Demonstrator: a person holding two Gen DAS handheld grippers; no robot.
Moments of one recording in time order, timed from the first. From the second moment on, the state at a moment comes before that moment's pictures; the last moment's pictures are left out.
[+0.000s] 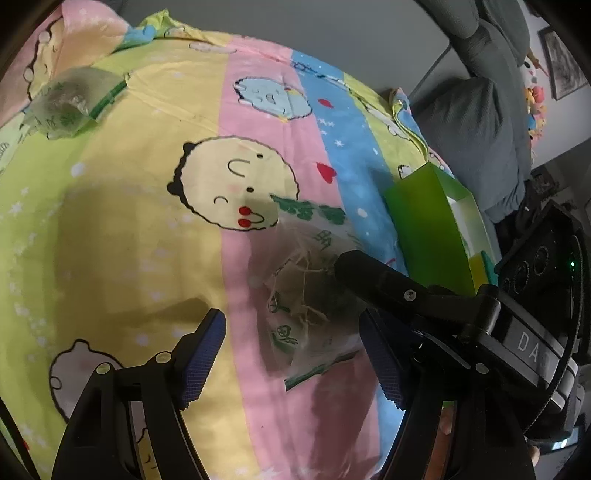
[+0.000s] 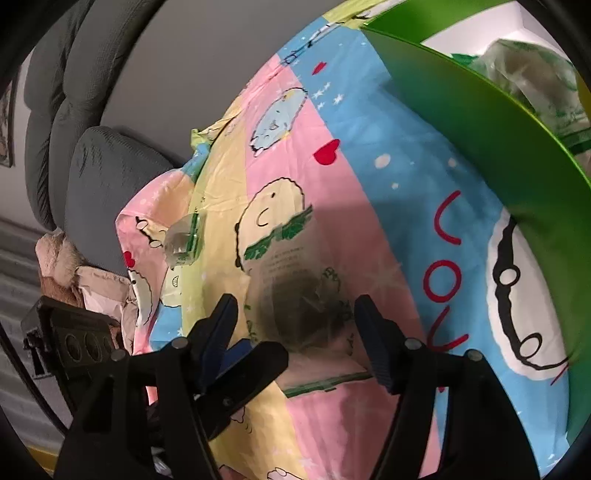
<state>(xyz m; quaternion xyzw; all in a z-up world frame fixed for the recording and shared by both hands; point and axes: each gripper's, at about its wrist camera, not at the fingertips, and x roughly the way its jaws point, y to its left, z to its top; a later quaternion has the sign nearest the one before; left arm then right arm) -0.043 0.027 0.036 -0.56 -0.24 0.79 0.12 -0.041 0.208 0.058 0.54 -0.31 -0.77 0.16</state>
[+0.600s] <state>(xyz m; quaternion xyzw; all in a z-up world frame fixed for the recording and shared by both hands) -0.045 0.044 0.036 -0.56 -0.24 0.78 0.15 -0.036 0.230 0.066 0.52 -0.32 -0.78 0.15</state>
